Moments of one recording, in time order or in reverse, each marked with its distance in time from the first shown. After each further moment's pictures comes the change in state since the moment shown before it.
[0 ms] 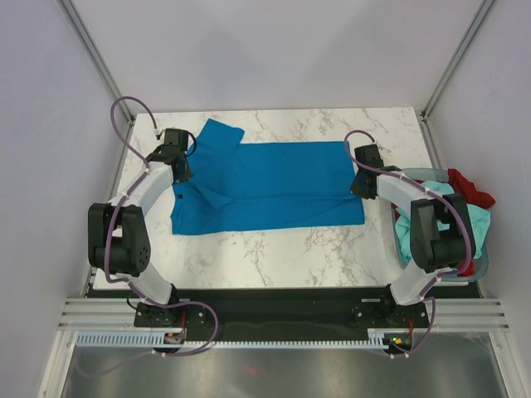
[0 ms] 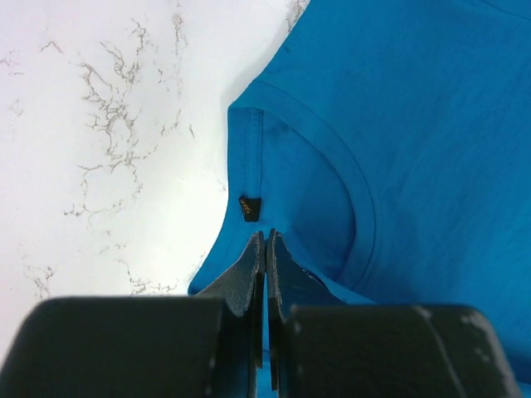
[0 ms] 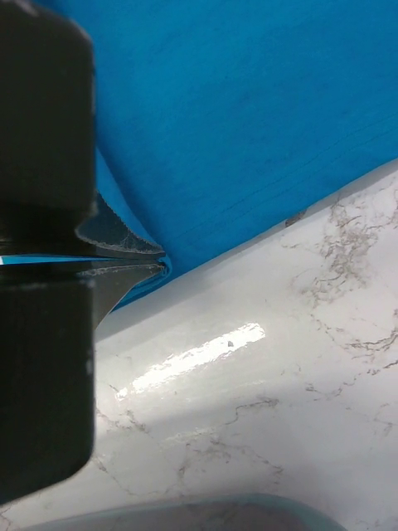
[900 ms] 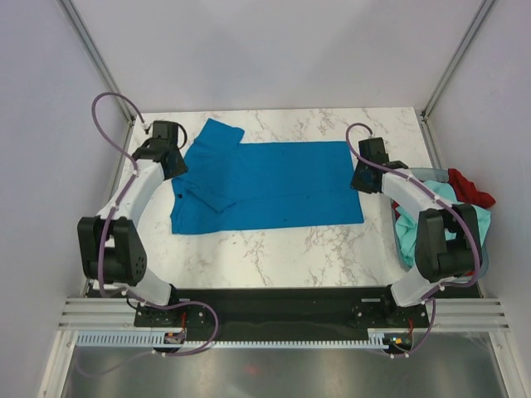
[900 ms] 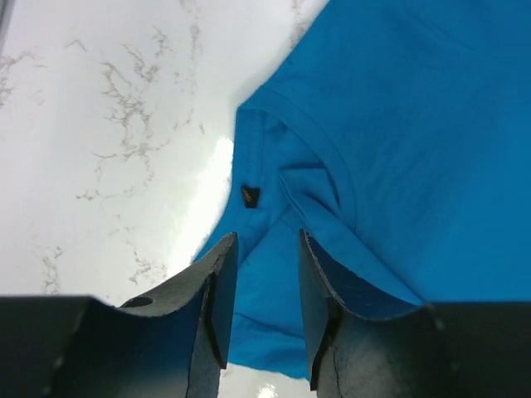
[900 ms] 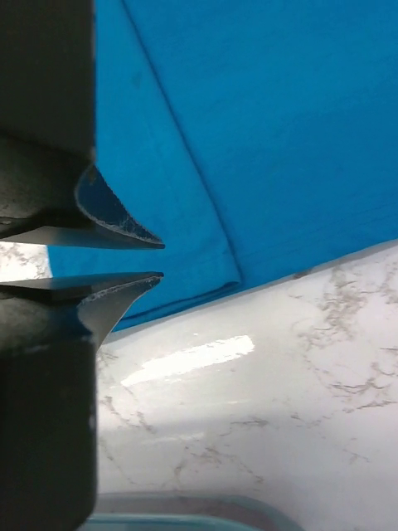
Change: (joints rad) left arm 0.034 -0.024 0.103 -0.124 0.029 -0.054; right arm 0.000 -0.059 0.071 -0.071 -0.089 -0.097
